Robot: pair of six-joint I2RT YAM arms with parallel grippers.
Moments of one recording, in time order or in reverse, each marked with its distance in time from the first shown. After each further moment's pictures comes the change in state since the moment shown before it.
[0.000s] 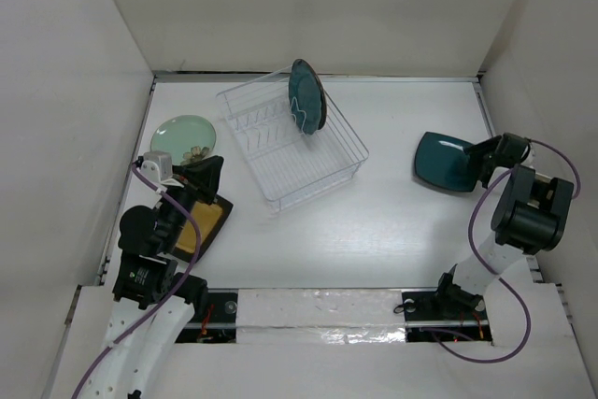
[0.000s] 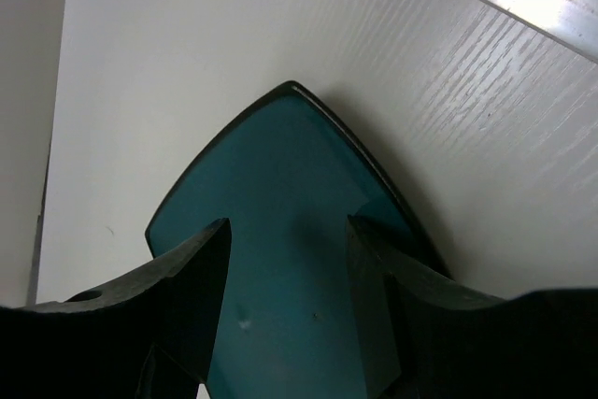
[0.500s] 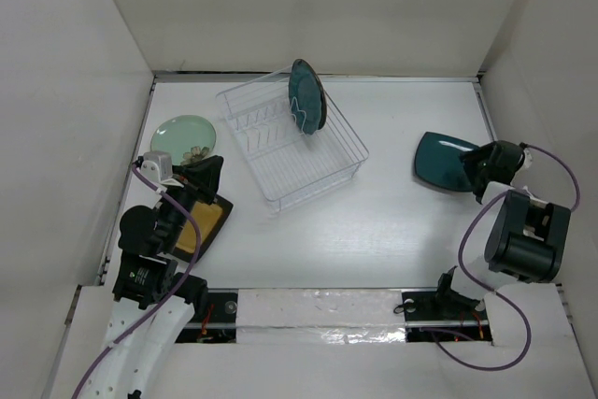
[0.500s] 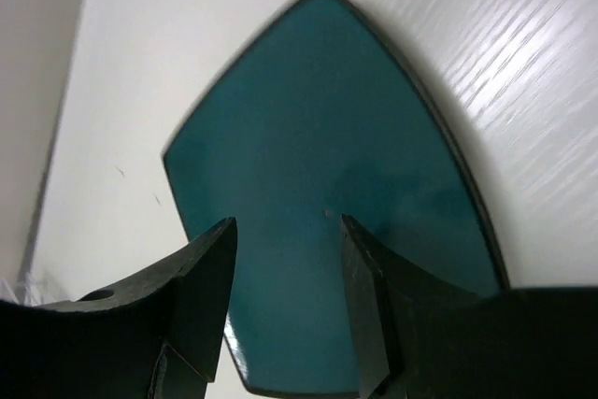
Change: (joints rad) left arm 0.000 0.000 0.000 0.000 -0.003 0.000; right arm 0.055 -0.209 -0.172 0.013 0.027 -0.011
